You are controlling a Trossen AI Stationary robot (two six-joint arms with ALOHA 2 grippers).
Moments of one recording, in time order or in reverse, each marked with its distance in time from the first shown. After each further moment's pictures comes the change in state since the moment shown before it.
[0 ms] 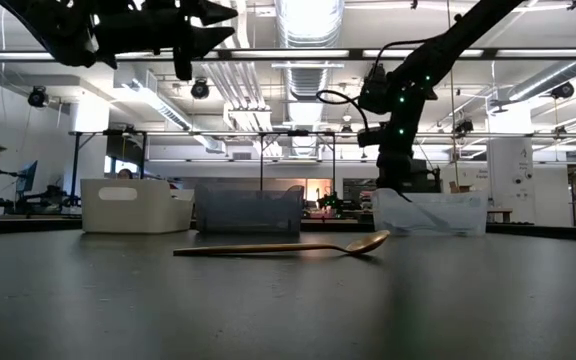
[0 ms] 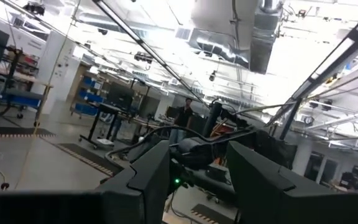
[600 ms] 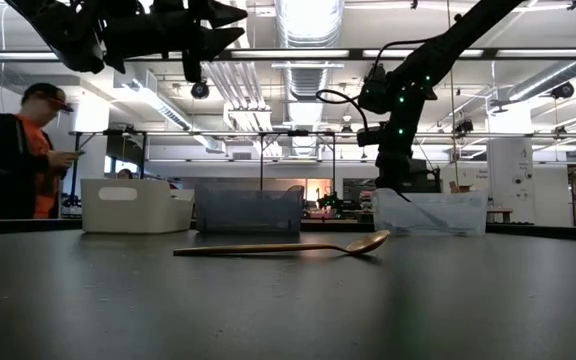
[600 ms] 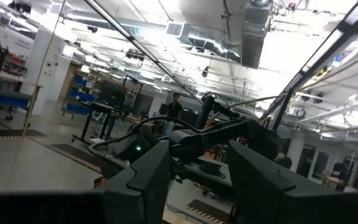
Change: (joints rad) left arm -0.051 0.085 0.005 0.080 -0.009 0.029; right arm -0.002 0.000 0.000 0.010 0.000 0.002
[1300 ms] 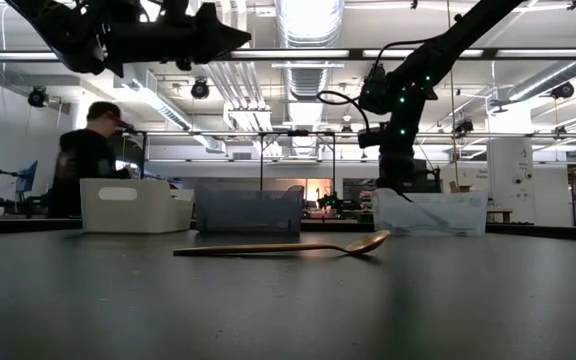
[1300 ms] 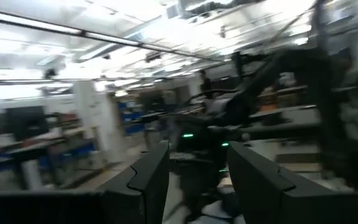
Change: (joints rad) left arm 0.016 0.007 0.001 -0.081 -0.024 0.551; right arm 0.000 -0.001 0.000 -0.010 0.000 -0.071
